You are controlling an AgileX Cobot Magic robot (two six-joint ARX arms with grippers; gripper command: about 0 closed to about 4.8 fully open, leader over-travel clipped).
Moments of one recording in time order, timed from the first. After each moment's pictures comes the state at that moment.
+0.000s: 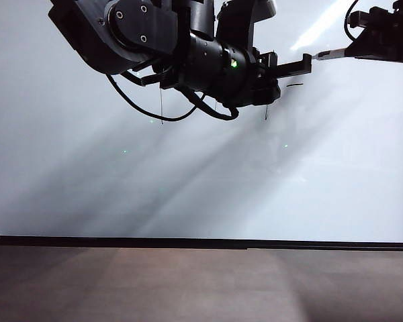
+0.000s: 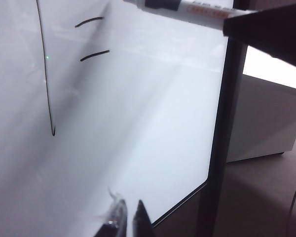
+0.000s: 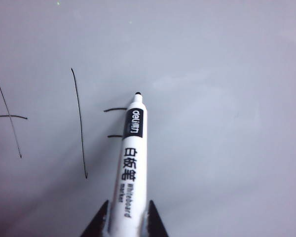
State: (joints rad) left arm -0.82 1.89 1.09 0.82 -0.09 0.07; right arm 0.05 1.31 0.72 0.65 -0.31 0.06
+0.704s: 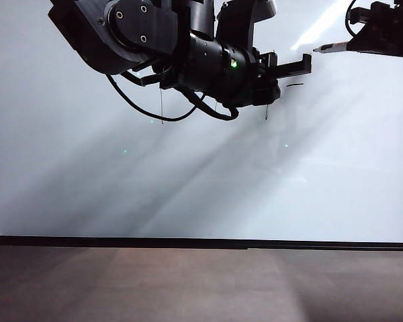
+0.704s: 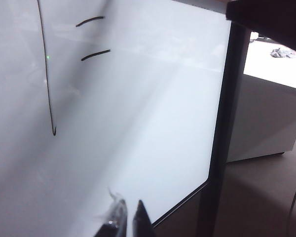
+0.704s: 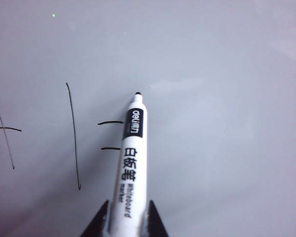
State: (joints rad) left arm -0.82 1.89 1.09 0.82 -0.09 0.07; right arm 0.05 1.31 0.72 0.68 -0.29 0.06
